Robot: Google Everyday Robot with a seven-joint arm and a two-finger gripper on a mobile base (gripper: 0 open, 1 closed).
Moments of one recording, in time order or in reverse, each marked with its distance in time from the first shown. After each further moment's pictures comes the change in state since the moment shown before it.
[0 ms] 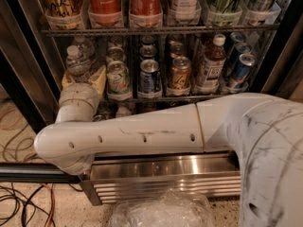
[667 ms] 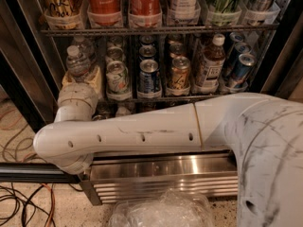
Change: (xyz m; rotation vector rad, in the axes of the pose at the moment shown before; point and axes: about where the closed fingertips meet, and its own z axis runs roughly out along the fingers) arm 0.002 0.003 0.003 -0.005 0.004 0.000
